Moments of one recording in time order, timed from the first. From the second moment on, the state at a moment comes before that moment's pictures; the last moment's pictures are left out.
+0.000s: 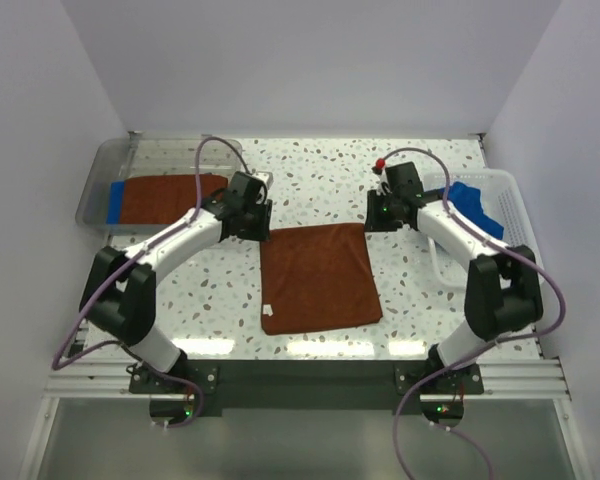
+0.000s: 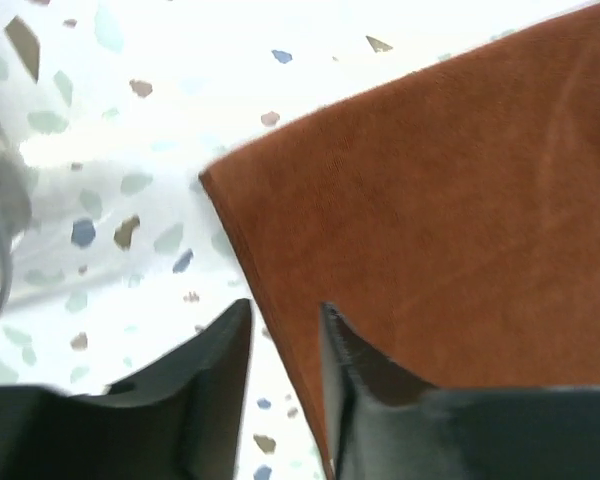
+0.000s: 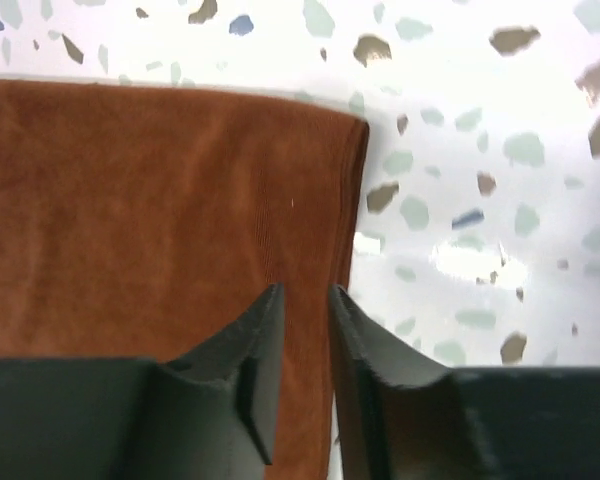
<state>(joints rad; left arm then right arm) -0.49 1.57 1.13 -0.49 -0.02 -0.33 0.29 1.57 1.13 -0.52 -0.12 0.25</state>
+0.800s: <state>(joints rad) -0.45 1.87 1.21 -0.46 -0.08 -0.22 0.23 1.90 1.22 -0.37 -0.18 0.15</state>
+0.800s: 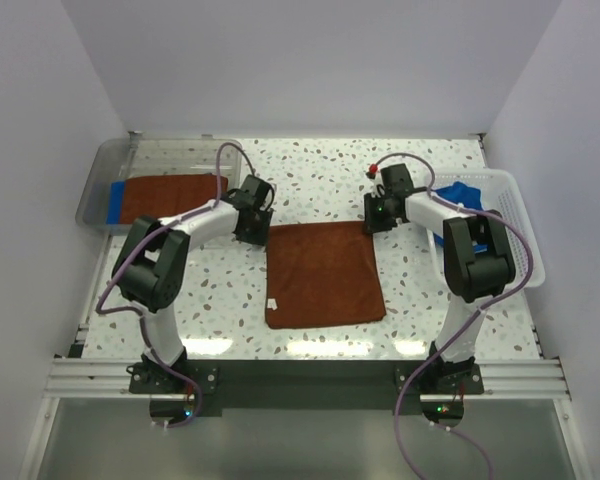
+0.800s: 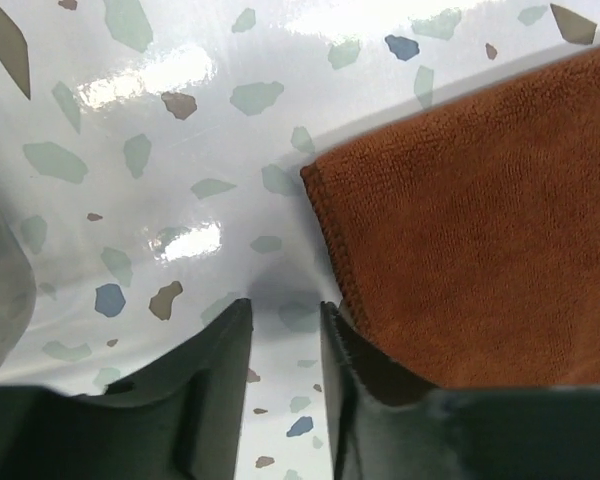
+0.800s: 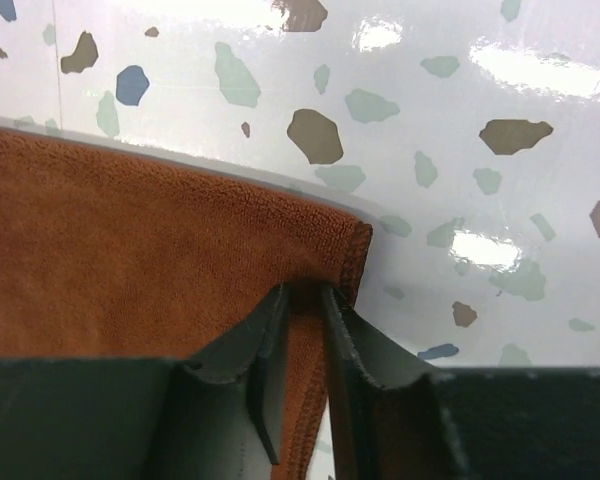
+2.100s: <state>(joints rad) -0.40 2.17 1.66 -0.66 0.34 0.46 0.22 2.22 1.77 -0.93 -0.33 -0.69</state>
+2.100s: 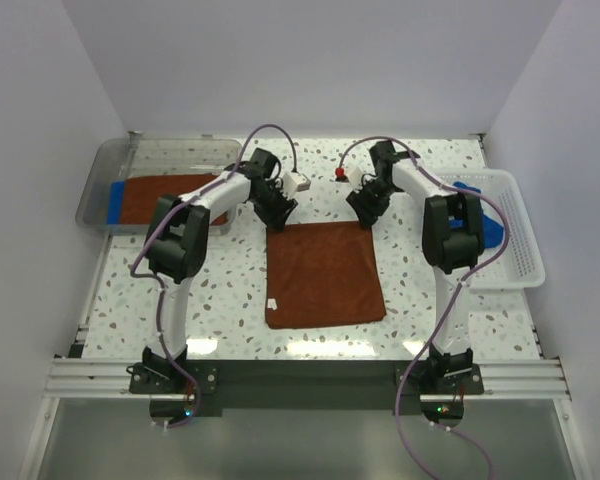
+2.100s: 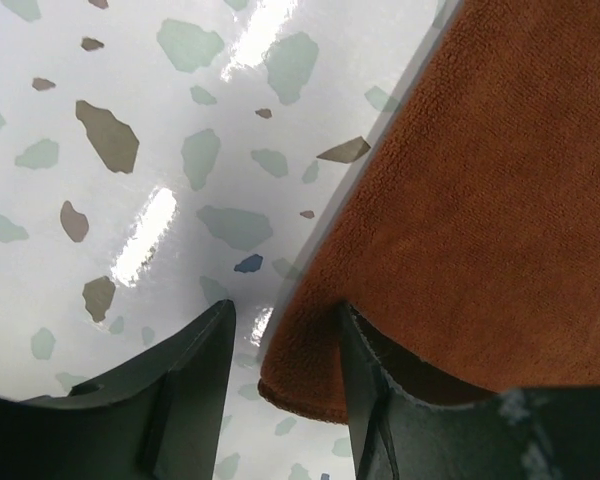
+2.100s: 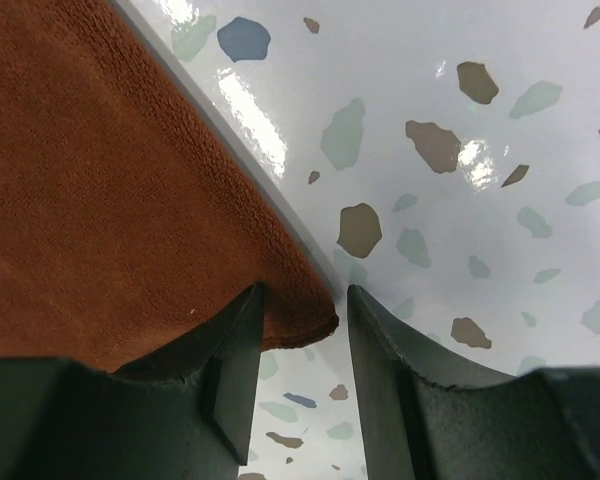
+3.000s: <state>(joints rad) -0.39 2.16 1.64 -0.67 0.32 0.48 0.22 2.25 1.81 -0.97 -0.34 -0.74</state>
